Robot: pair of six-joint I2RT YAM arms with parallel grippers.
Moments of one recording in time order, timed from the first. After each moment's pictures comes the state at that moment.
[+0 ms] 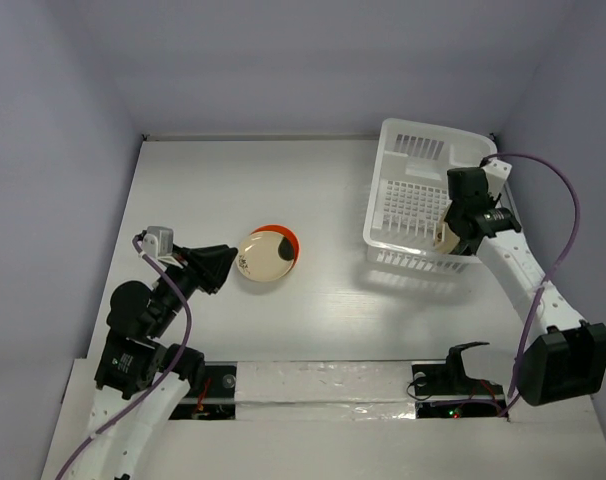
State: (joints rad) left arm -0.34 0.27 0.63 -0.32 0.21 -0.50; right arm 0.17 1.21 1.07 -0.62 0.66 0.46
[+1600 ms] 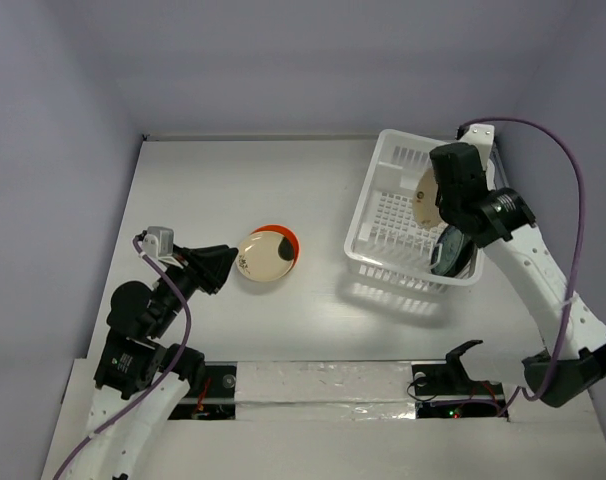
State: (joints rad) left arm -0.36 0.27 0.63 -0.32 0.19 -0.50; right arm 0.44 1.24 1.47 -0.93 0.79 0.34
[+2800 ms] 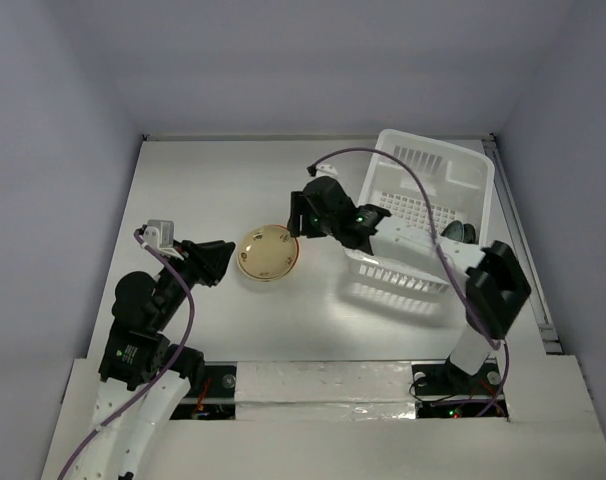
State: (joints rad) left arm -0.29 0.32 0.63 -0.32 0.19 -0.51; right arm 0.85 1.75 1.40 -0.30 0.22 0.60
